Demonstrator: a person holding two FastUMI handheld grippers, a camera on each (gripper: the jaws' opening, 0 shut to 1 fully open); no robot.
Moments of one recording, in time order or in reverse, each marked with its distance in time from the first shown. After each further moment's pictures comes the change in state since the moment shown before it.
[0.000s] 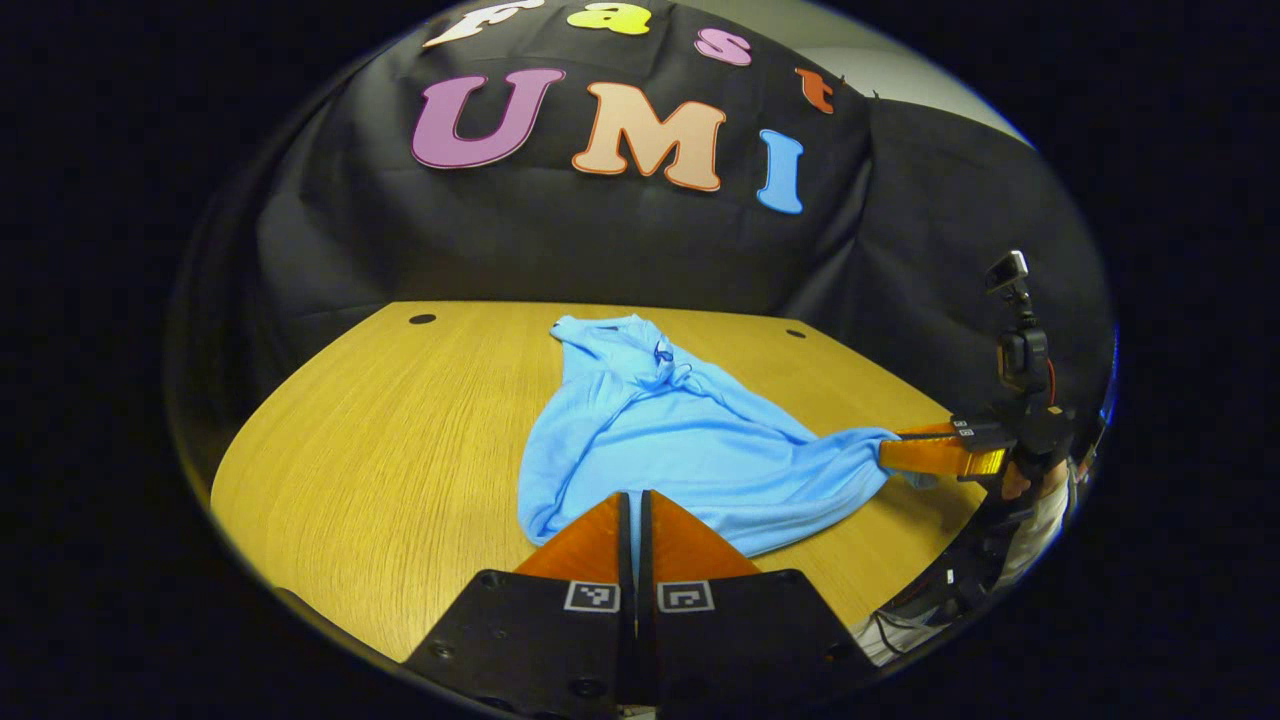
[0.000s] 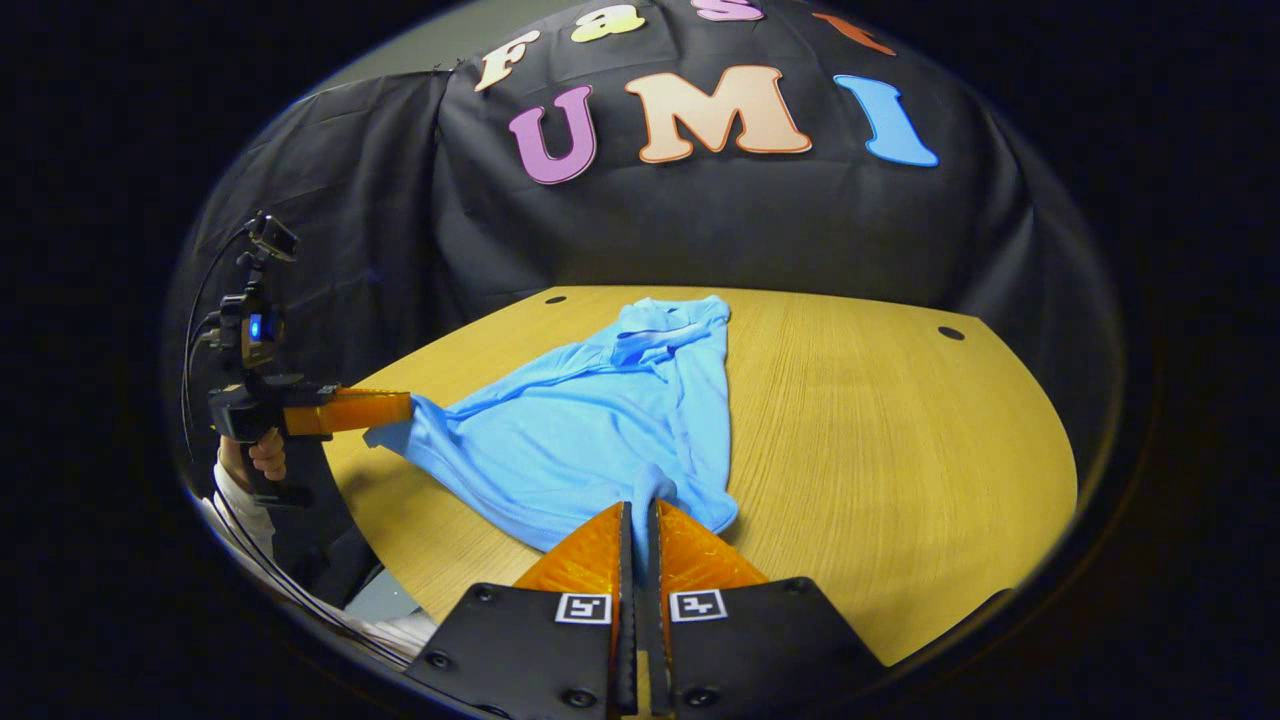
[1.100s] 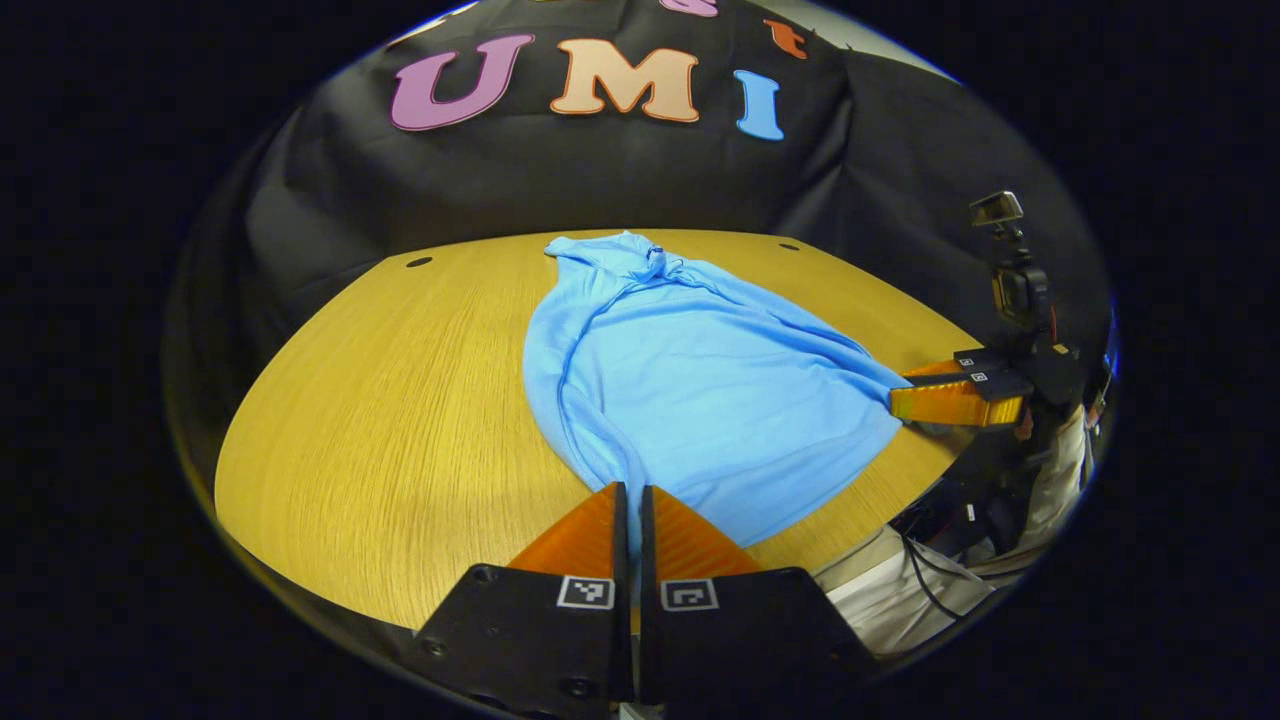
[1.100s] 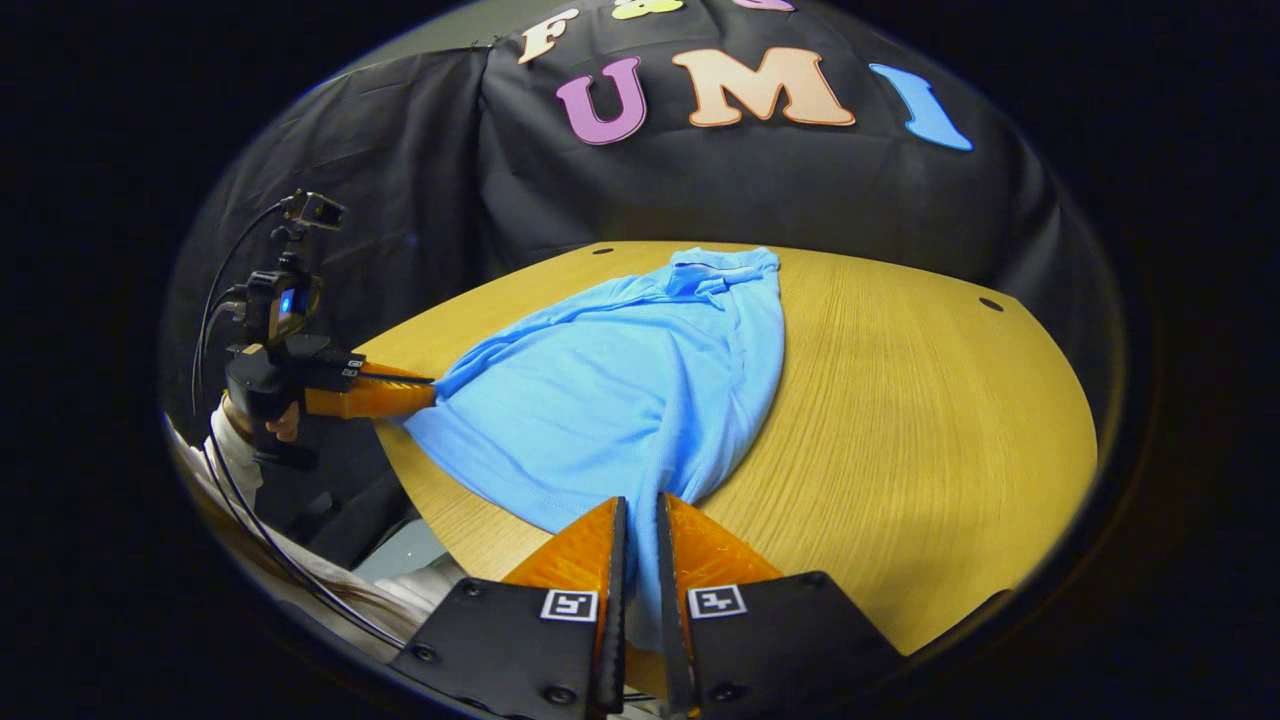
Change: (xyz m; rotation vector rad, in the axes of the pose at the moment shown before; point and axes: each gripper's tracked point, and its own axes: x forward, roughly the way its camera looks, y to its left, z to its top) left arm -0.049 0.000 -0.108 0.072 0.230 0.017; right arm -0.022 0.036 -0.092 -0.055 0.111 0.104
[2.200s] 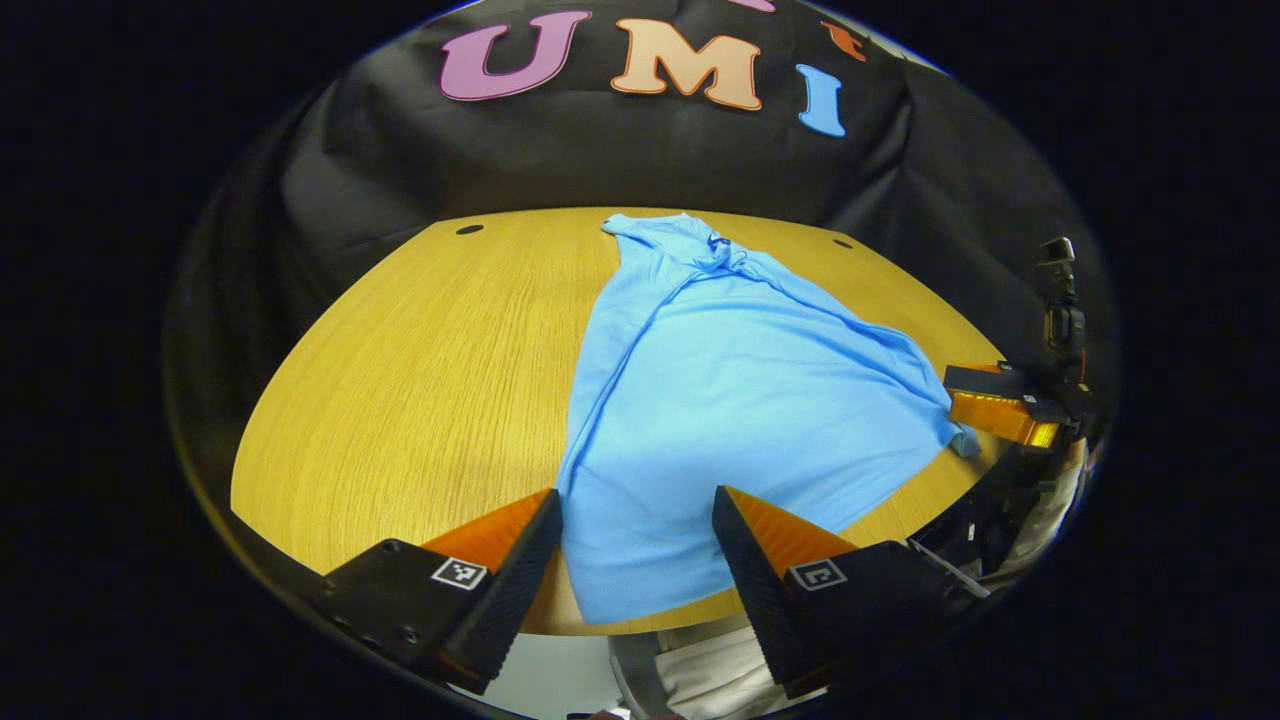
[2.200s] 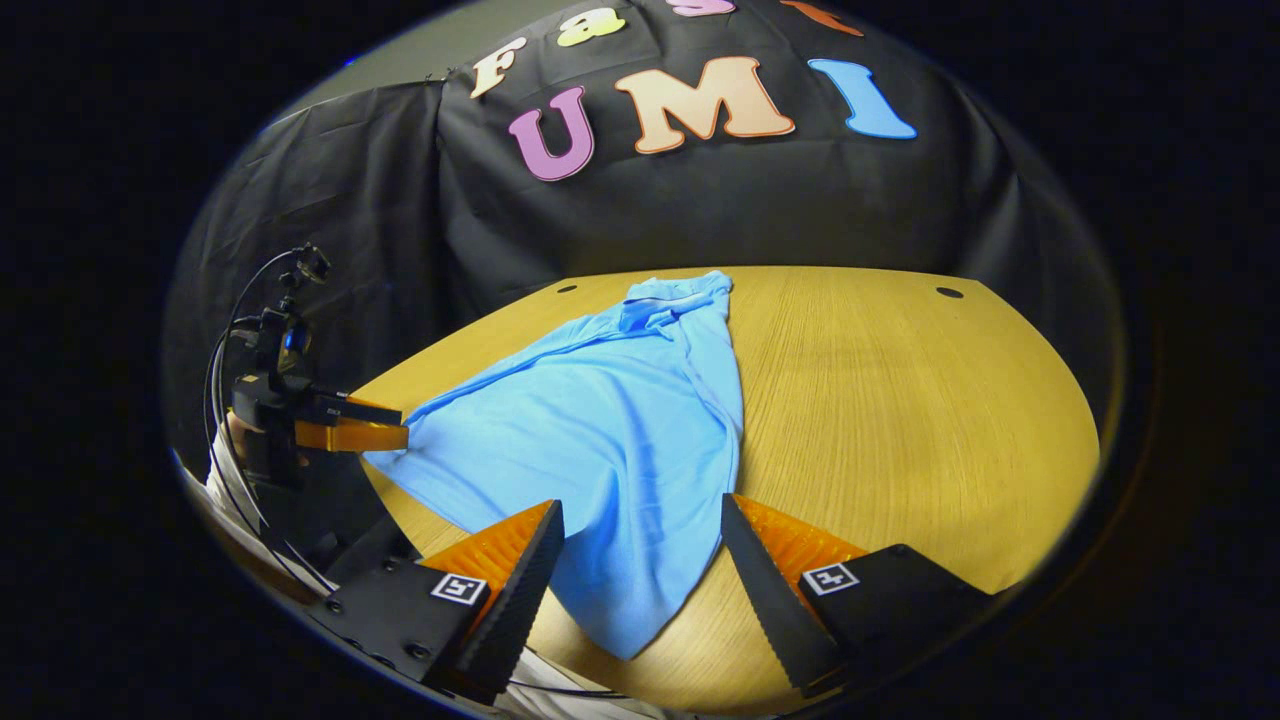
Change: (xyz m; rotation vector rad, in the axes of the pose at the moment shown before) left arm -0.014 0.033 0.000 -0.057 0.106 0.105; right arm -0.014 -0.027 0.016 0.094 -0.070 -0.043
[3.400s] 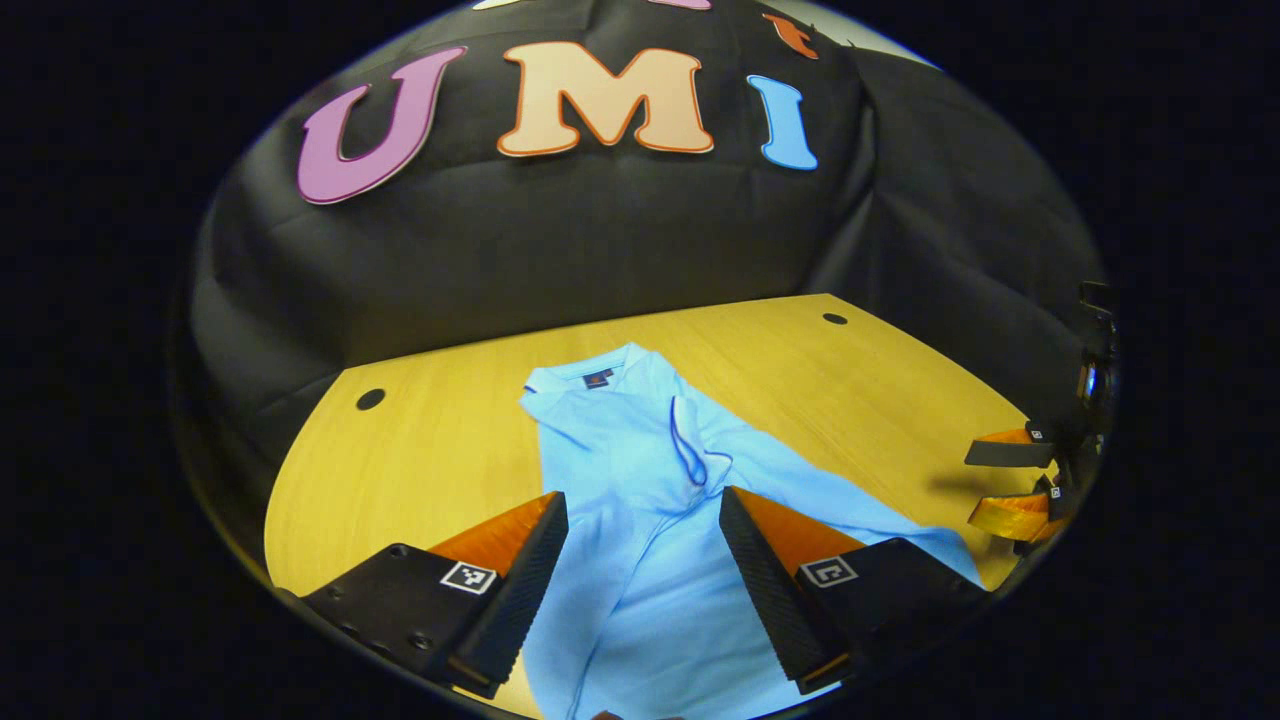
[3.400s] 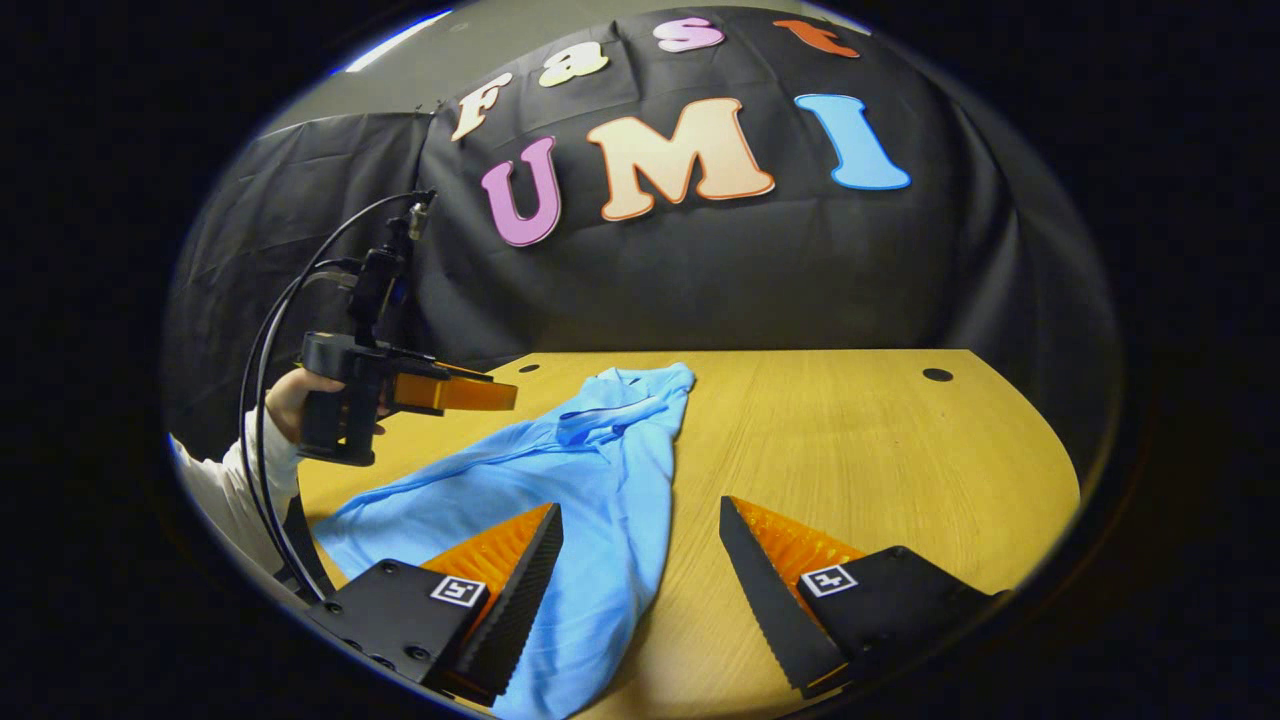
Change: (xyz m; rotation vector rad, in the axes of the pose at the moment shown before) left arm 0.118 -0.026 0.222 0.141 -0.187 -0.024; right arm 0.048 -0.051 0.111 -0.017 -0.190 -0.022
